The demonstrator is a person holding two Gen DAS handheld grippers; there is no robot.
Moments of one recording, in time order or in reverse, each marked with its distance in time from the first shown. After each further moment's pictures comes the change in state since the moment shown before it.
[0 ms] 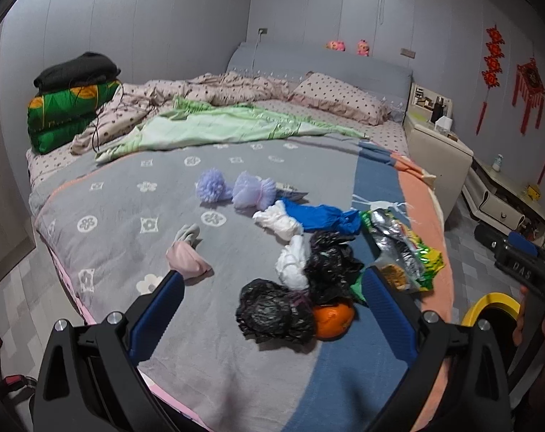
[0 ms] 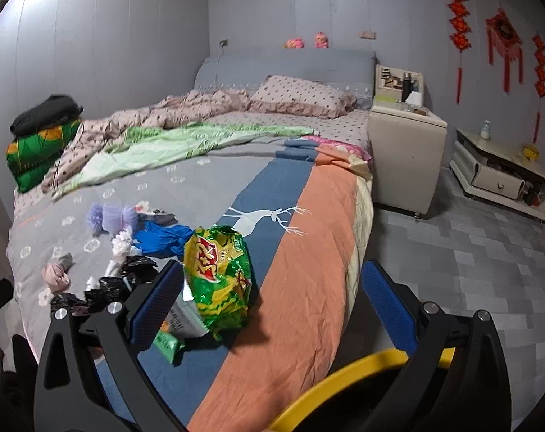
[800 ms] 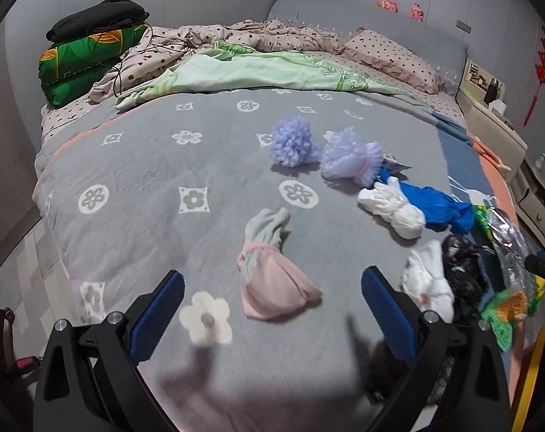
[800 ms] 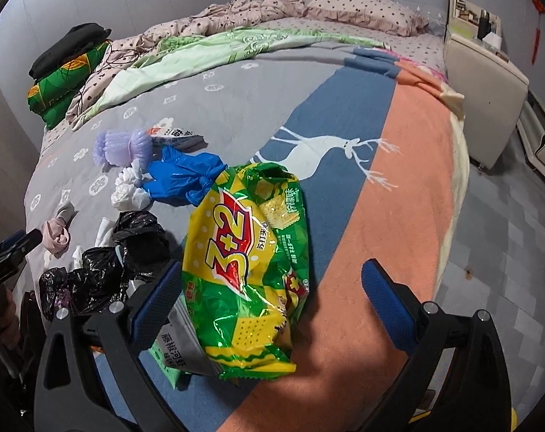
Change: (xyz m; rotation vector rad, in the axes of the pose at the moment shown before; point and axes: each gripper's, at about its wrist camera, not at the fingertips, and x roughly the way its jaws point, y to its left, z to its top) left arm 0.124 0.097 0.030 -0.076 0.208 0.132; right arm 0.136 0.032 0.014 -0.080 0.394 0.213
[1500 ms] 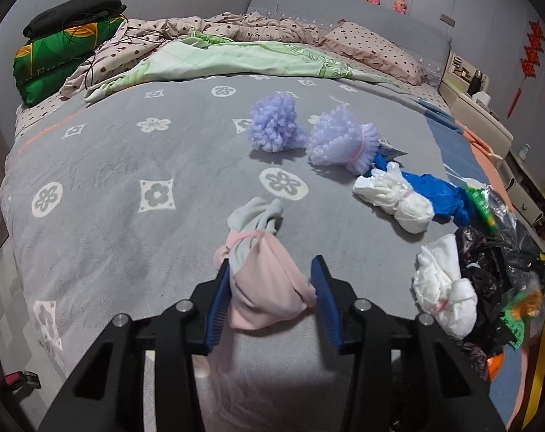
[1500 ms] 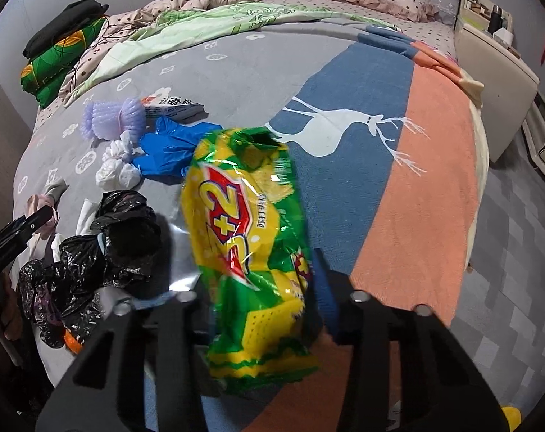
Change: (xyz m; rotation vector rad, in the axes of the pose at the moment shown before) left arm 0.044 -0.006 -0.005 0.038 0.011 -0.088; right arm 0.037 0.016 0.000 -0.028 0.090 -0.016
